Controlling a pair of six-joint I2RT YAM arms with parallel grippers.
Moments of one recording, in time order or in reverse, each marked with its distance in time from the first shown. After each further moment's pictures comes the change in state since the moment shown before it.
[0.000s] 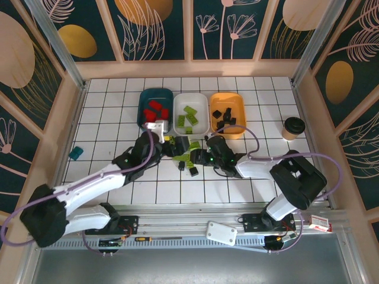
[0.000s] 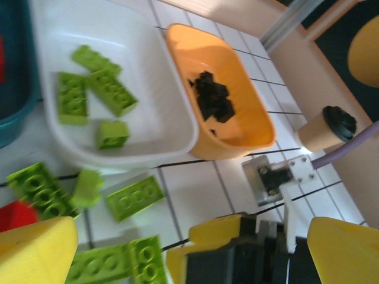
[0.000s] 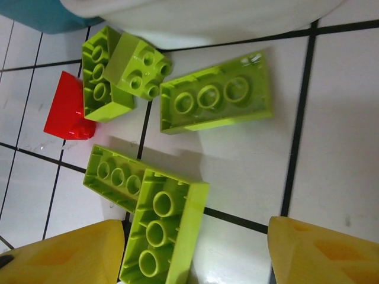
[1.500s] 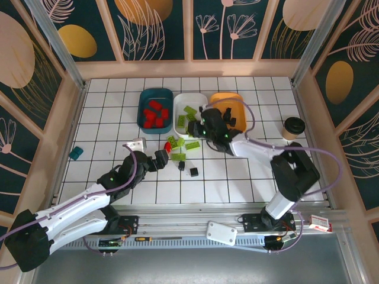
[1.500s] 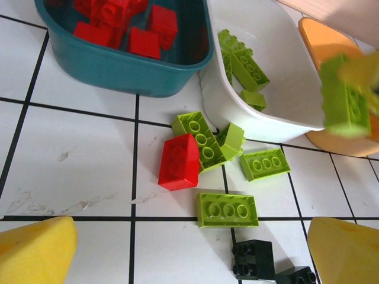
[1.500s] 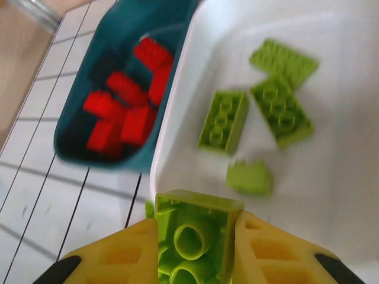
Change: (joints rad) left arm 0.000 -0.253 -0.226 -0.176 -0.256 -0.065; right arm -0.097 0.117 0.429 -0.161 0.095 -0.128
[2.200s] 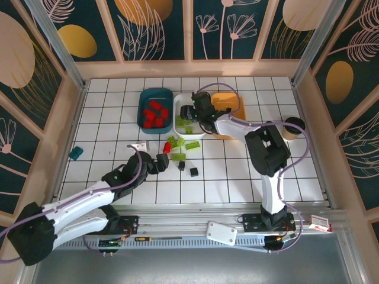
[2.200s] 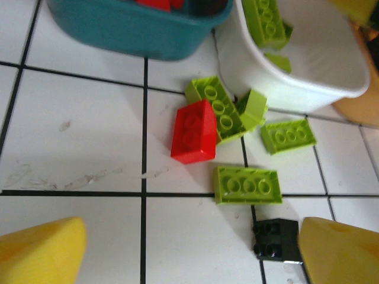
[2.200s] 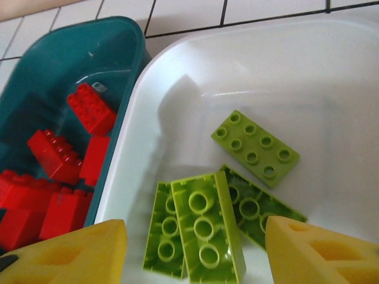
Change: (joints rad) left arm 0.000 0.116 0.013 -0.011 0.039 0.010; right arm -0.059 0.299 0.324 -0.086 0.047 -0.096
